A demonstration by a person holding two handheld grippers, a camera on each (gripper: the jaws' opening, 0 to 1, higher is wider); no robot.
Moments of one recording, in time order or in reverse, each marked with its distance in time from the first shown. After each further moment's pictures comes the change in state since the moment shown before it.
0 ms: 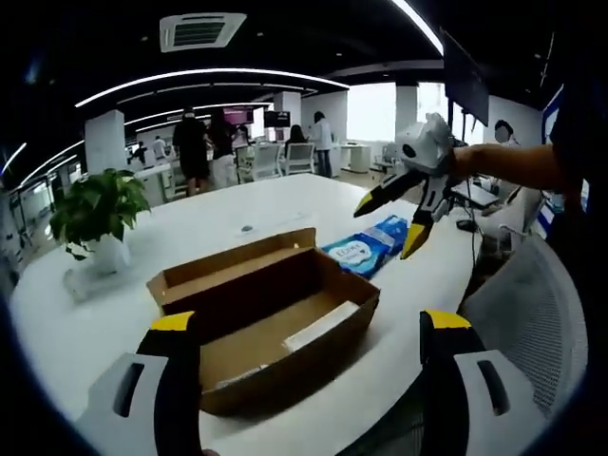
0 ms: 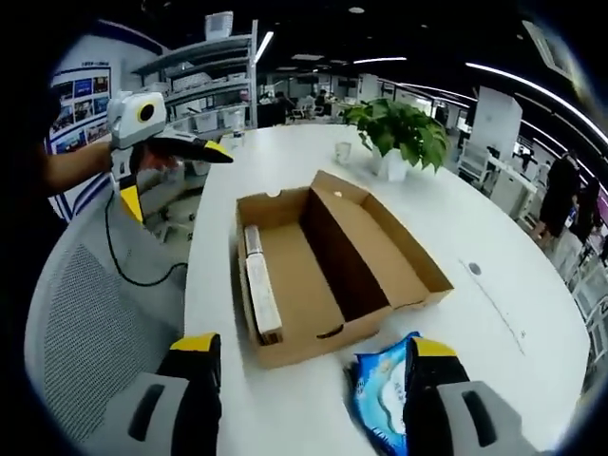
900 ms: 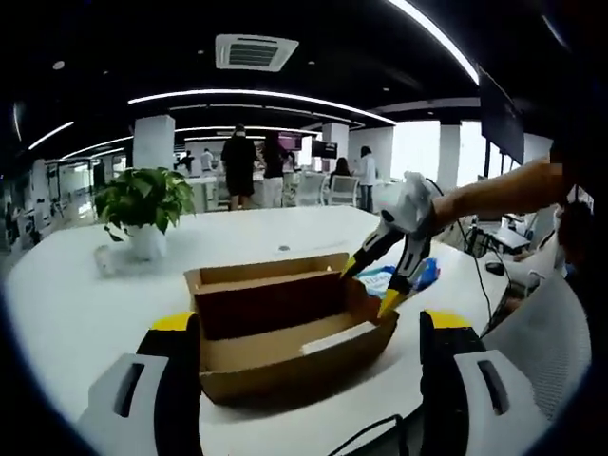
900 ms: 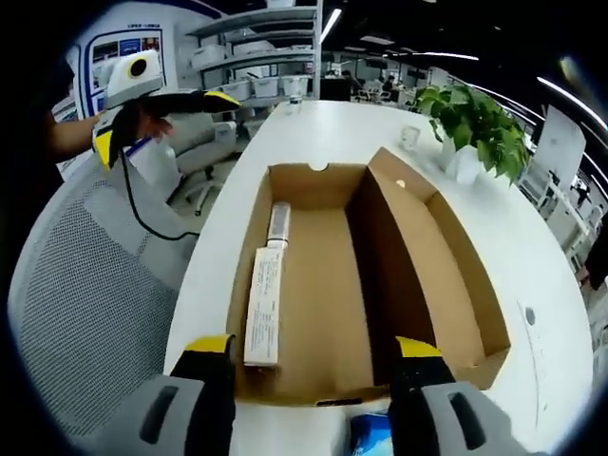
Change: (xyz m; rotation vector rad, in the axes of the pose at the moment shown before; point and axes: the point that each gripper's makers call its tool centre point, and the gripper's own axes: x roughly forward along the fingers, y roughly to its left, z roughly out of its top) left arm -0.025 0.020 0.003 -0.146 -0.178 0.187; right arm 0.088 0.012 0.004 -0.201 0.109 0.207
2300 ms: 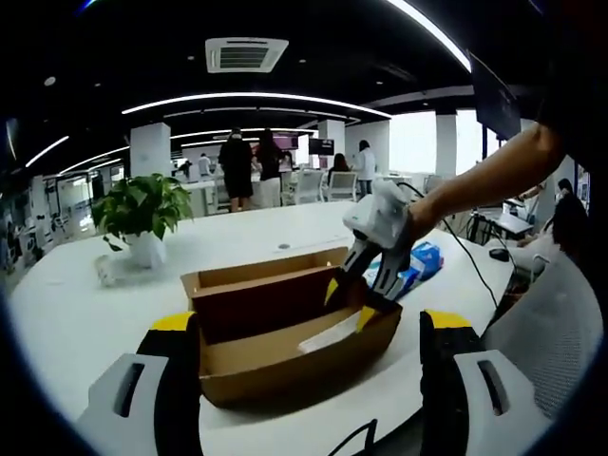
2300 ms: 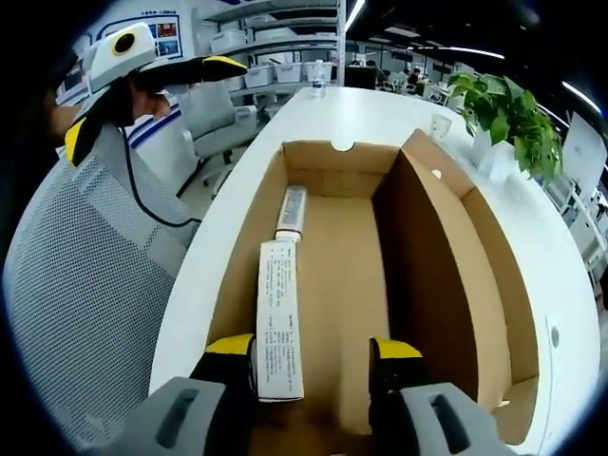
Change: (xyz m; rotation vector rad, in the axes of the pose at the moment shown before) left arm 0.009 -0.009 -0.010 0.083 0.026 -0.001; right arm 0.043 0.008 0.004 -0.046 0.038 0.077
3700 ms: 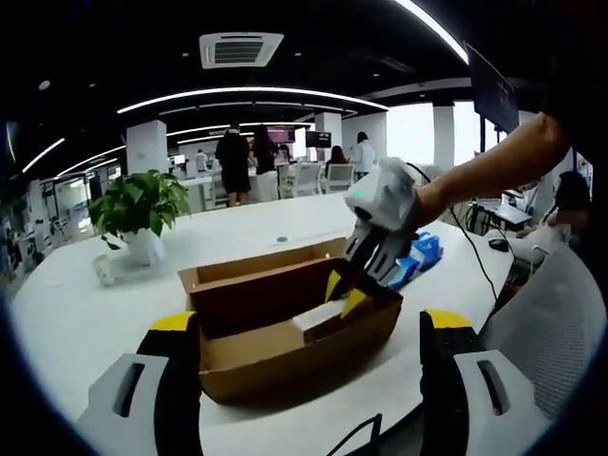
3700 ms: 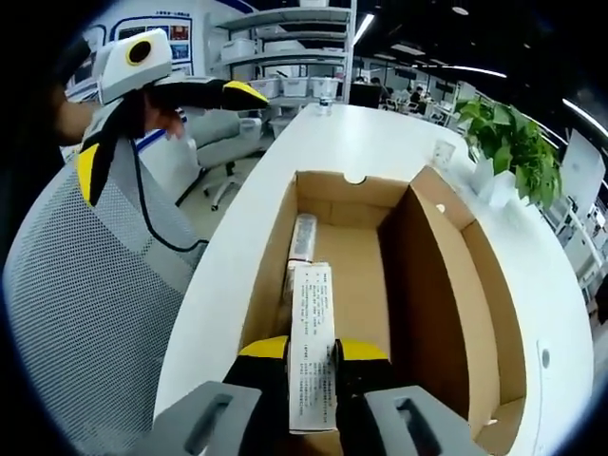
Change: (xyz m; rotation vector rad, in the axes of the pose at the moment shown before) left arm 0.002 -0.004 -0.008 0.024 0.035 -0.008; right arm -0.013 0.009 0.028 -0.044 -0.071 -0.027
